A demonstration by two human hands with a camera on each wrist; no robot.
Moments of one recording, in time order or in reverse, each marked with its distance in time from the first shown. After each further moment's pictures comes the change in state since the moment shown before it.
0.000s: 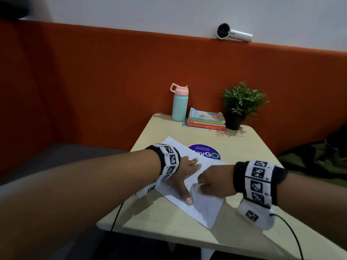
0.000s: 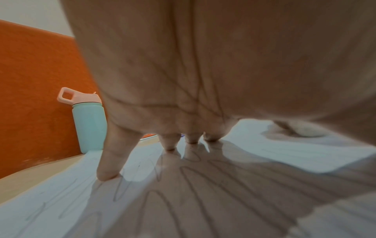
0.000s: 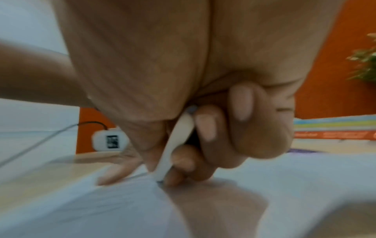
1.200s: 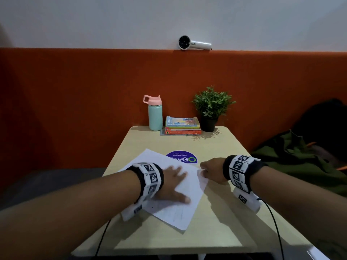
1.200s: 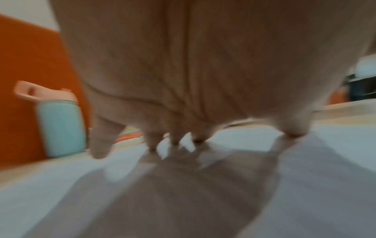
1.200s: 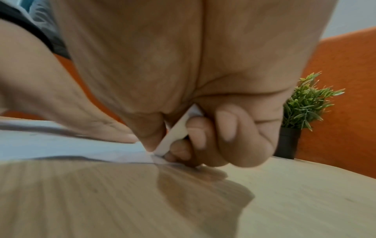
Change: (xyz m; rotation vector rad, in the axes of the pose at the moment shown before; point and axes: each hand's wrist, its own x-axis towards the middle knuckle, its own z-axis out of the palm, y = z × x) left_hand 0.010 0.036 -0.003 -0.058 0.028 -0.075; right_hand 0.002 0.083 0.023 0.178 0.054 0.317
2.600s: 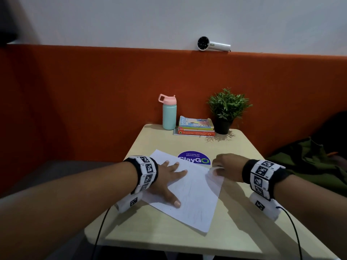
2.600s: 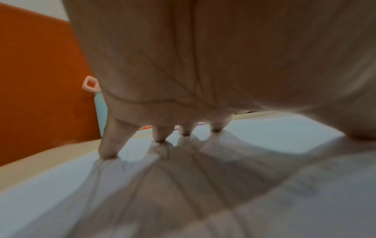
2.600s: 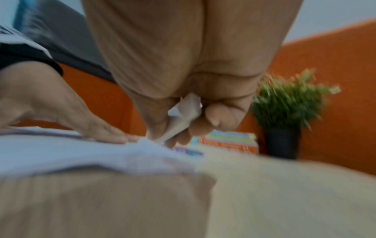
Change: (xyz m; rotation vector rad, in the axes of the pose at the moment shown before) left_hand -0.019 -0.052 0.006 -0.028 -0.087 -0.023; right_hand 0.002 0.010 -0.005 0.026 0.206 -0.170
